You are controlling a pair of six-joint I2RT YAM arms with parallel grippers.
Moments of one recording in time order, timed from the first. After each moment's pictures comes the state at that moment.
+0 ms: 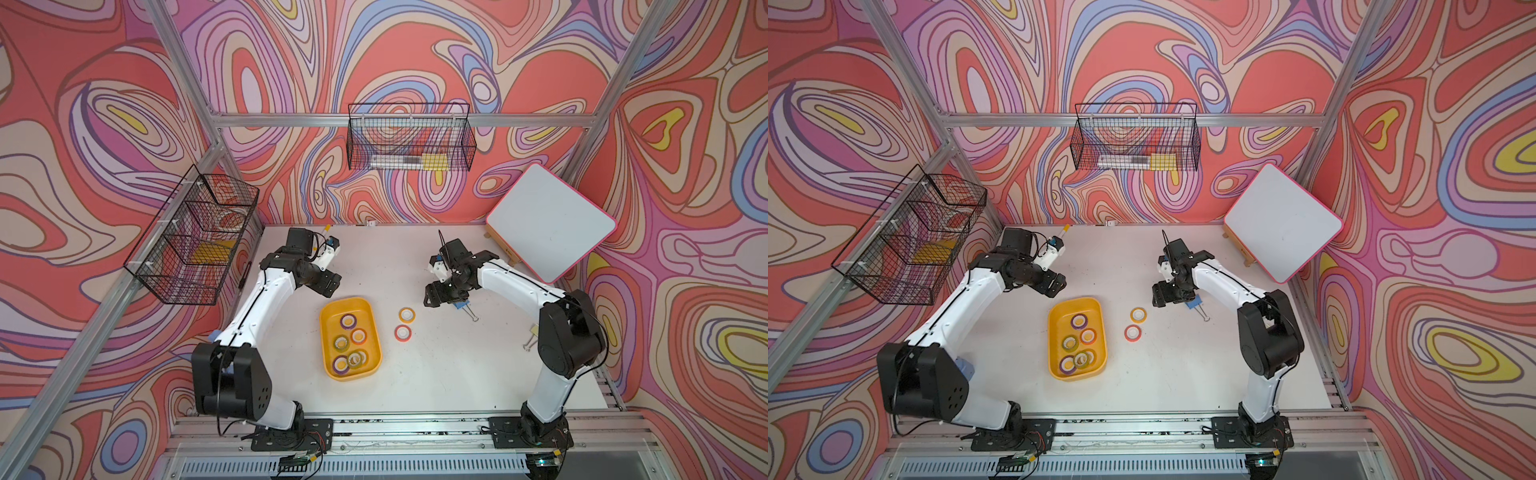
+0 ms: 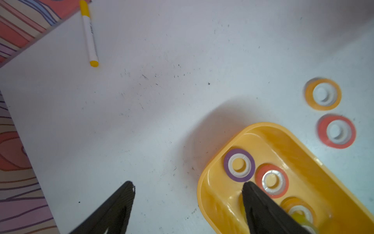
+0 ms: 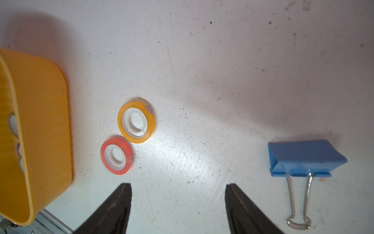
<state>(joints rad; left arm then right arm) -0.10 1.45 1.28 -0.81 0.16 0.35 0.46 1.82 1.41 -0.86 -0.22 0.13</state>
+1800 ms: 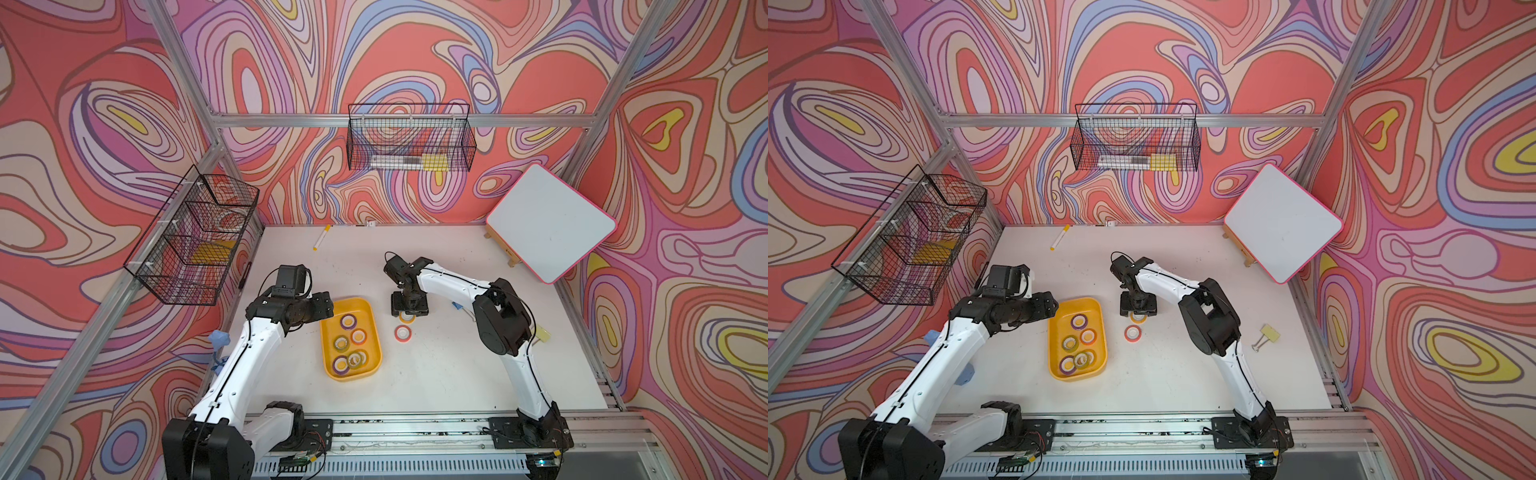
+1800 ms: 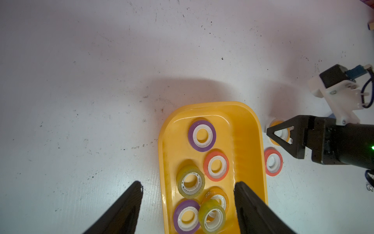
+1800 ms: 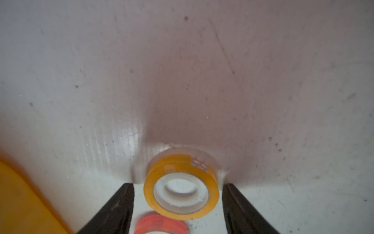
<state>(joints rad) -0.11 1.12 0.94 -0.82 0.12 -0.35 0.70 2.24 1.80 -1.03 -0.02 0.67</state>
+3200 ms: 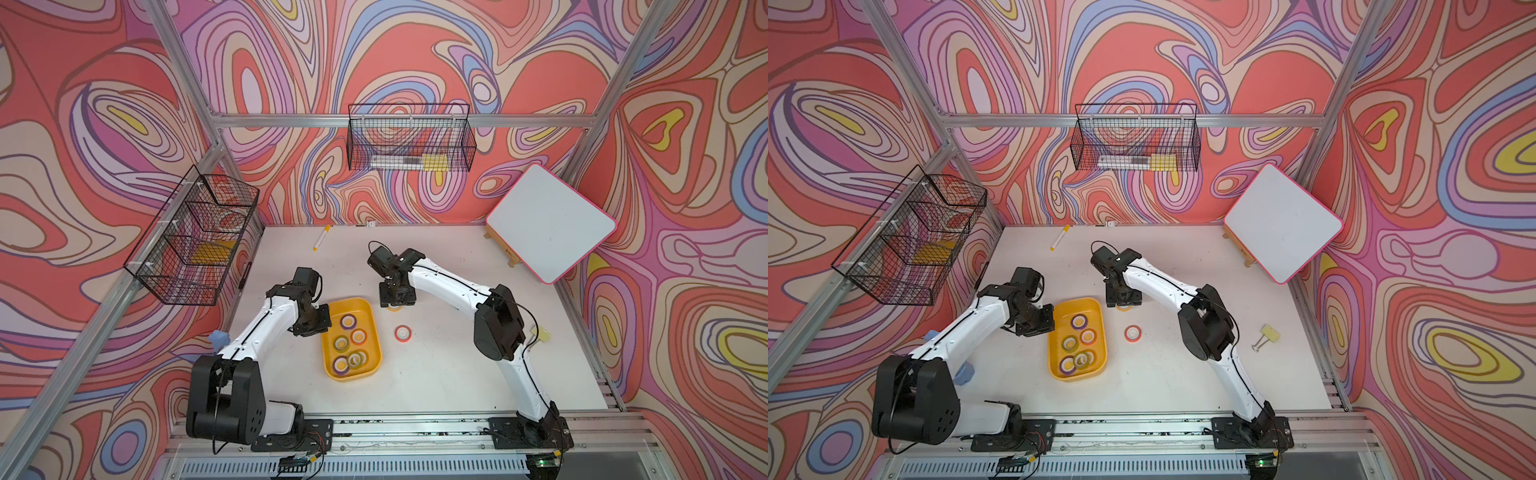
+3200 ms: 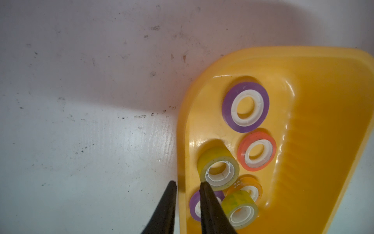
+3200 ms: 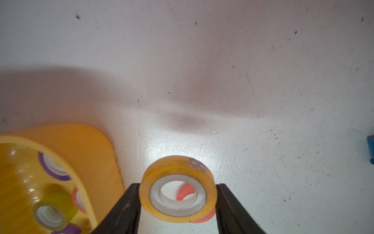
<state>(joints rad) -0.11 1.38 0.93 -0.92 0.11 -0.36 0.80 2.26 2.09 -1.17 0.08 0.67</state>
